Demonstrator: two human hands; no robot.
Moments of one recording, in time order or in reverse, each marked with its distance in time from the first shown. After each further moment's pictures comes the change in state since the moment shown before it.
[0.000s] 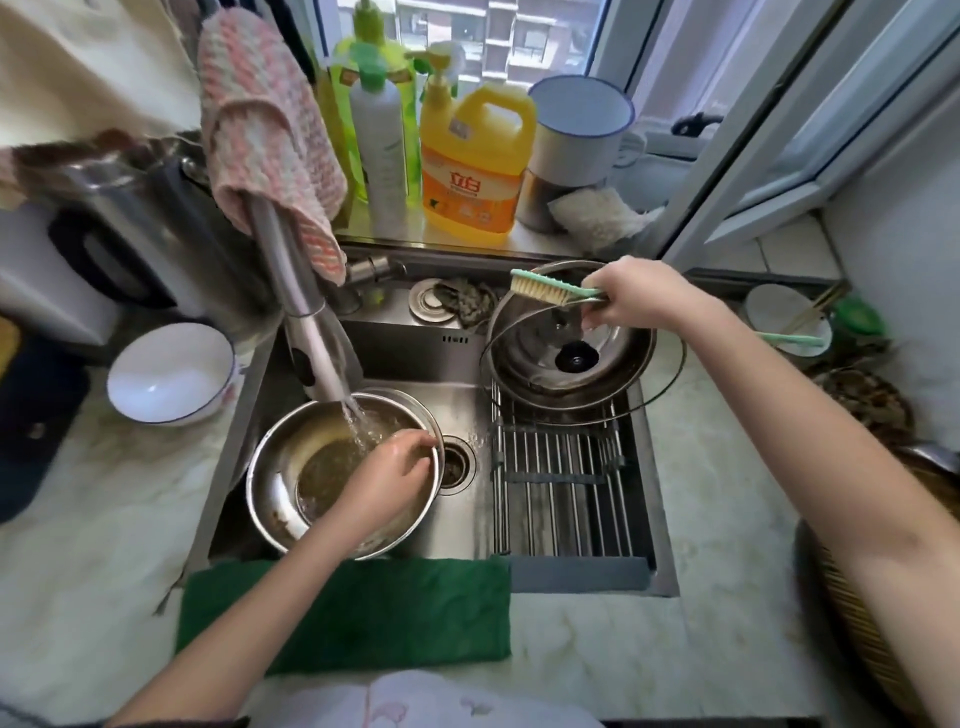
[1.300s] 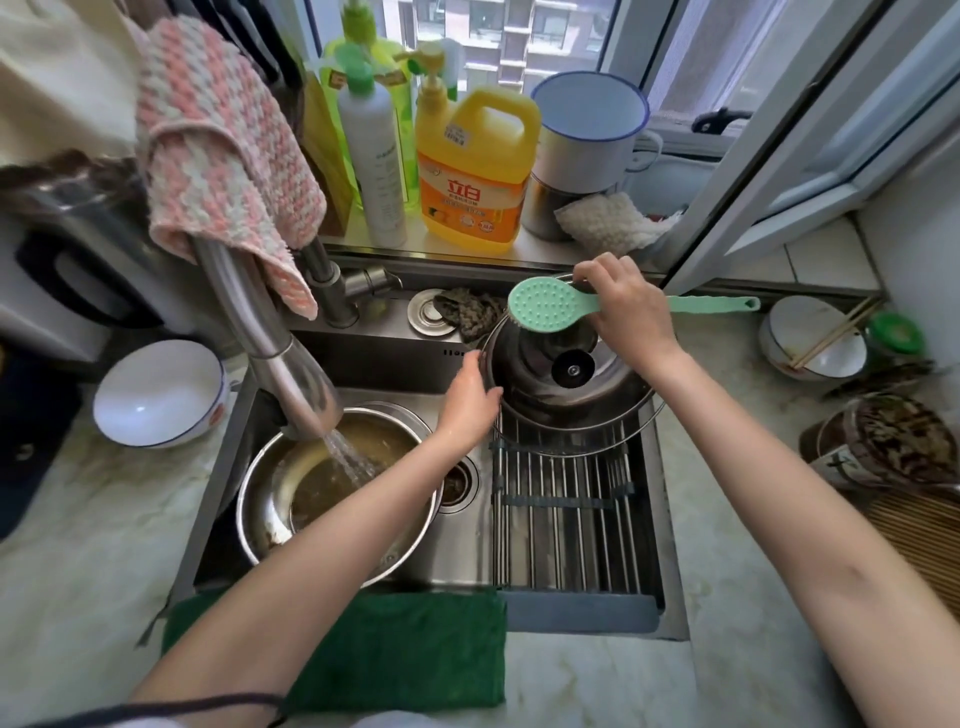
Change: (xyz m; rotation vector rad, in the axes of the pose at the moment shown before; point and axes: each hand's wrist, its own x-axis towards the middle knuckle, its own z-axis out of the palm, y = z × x) left_hand 0.126 0.077 0.037 -0.206 0.122 -0.129; right_hand 0.043 0.025 0.068 -0.018 0.598 -0.075
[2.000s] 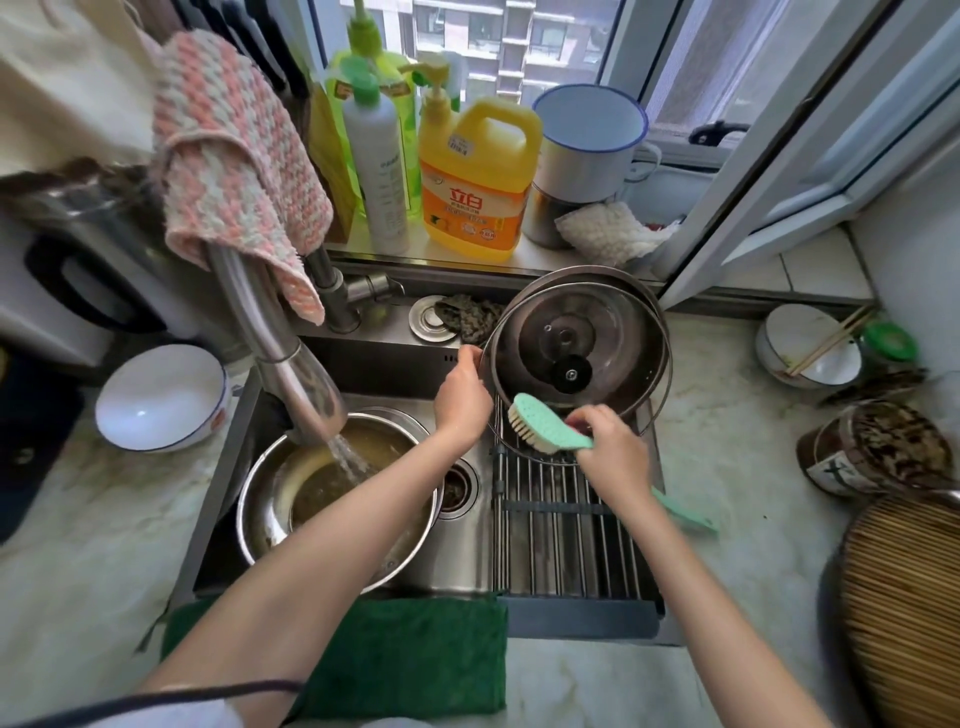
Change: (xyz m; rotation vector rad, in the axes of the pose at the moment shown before) left_hand 0.015 -0.007 0.003 0.085 0.133 0.004; right_hand -0.124 -0.065 0.026 0.348 -0.268 0.518
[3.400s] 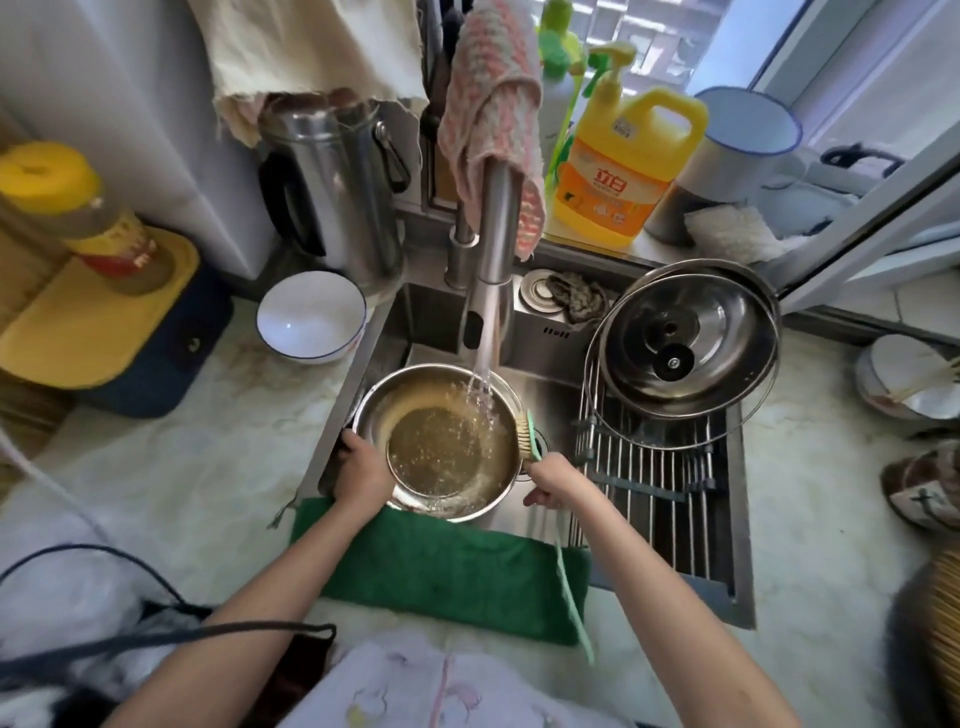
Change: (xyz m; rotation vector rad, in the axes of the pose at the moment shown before) left_hand -0.126 -0.205 -0.131 0.225 -0.002 -0.675; right_hand -0.045 -0.129 0.114 0.167 -0.788 0.568
